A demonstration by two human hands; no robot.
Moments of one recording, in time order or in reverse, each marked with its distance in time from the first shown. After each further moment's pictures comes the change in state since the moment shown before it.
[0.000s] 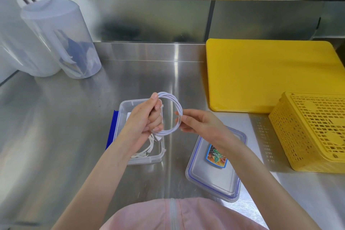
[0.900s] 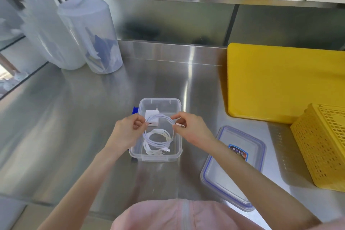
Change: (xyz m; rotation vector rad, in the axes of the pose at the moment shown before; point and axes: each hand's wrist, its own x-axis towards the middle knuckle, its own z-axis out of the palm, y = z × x) left_hand -0.011 -0.025 -0.095 1.016 0.423 0.037; right_hand 0.049 0.021 0.055 -0.565 0.015 -0.059
